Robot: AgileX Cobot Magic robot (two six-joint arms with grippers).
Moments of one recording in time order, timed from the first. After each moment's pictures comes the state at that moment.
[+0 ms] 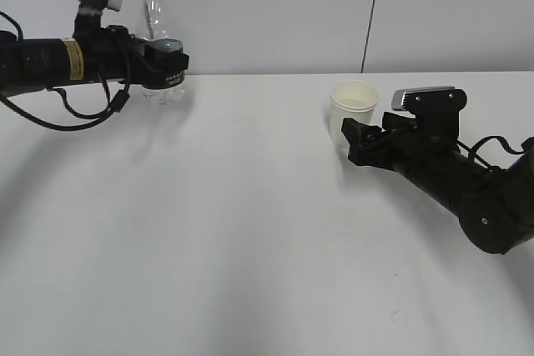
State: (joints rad) left arm -0.05 2.21 -1.50 1.34 -0.77 -1.00; right arm 0.16 2.16 -0.83 -0.14 -1.03 0.15
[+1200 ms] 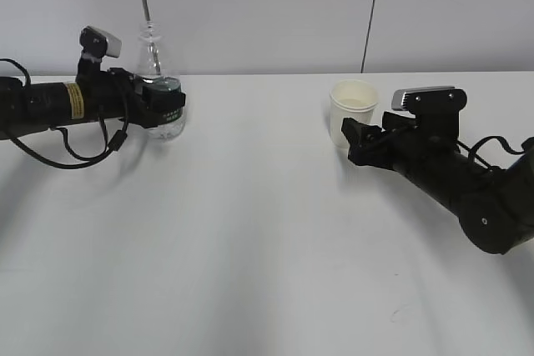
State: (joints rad) left arm 0.00 2.36 -1.50 1.31 -0.91 -0.85; right arm 0.16 2.16 -0.83 -0.14 -1.04 0.15
